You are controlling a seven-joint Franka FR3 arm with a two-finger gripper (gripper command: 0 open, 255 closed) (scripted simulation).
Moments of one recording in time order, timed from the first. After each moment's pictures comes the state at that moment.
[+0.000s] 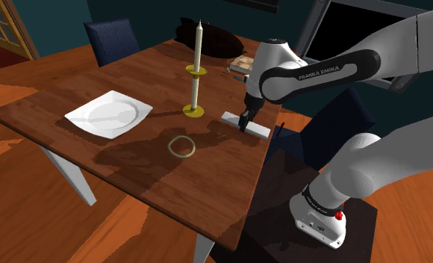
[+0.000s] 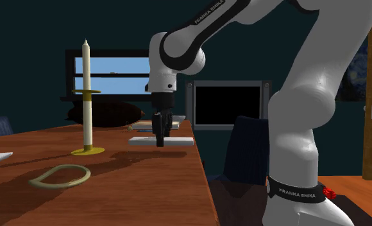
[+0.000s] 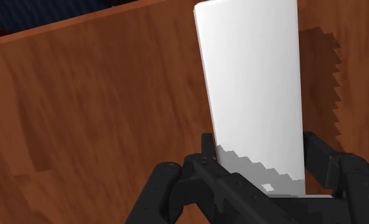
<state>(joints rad) -0.06 -0.45 0.06 -2.68 0.01 2.23 -0.12</state>
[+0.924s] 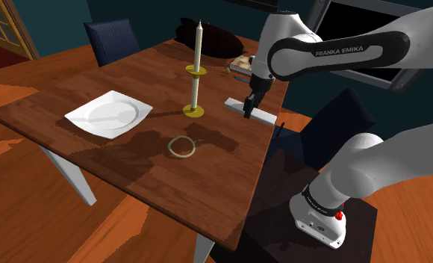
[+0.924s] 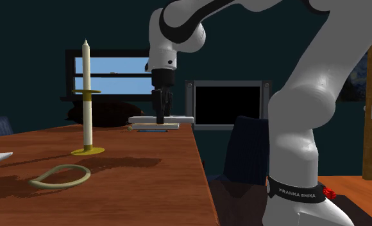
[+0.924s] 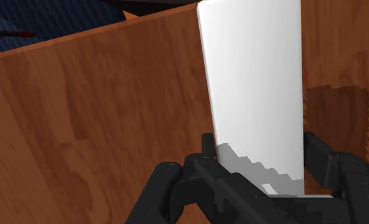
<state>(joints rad) -0.06 -0.54 0.06 -2.56 0.01 2.02 -0.12</state>
